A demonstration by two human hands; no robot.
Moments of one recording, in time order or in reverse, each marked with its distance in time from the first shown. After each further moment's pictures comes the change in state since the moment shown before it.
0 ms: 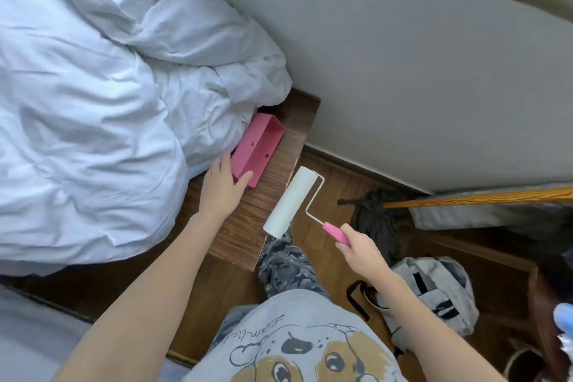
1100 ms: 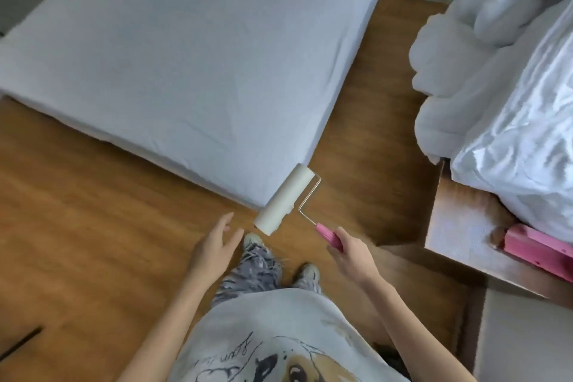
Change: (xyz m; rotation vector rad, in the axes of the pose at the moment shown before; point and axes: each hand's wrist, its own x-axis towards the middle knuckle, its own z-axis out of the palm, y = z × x) left_hand -0.715 -0.003 0.141 -0.813 0.901 -1.256; right_hand -0.278 -0.136 0.191 -0.781 -0.633 -1.109
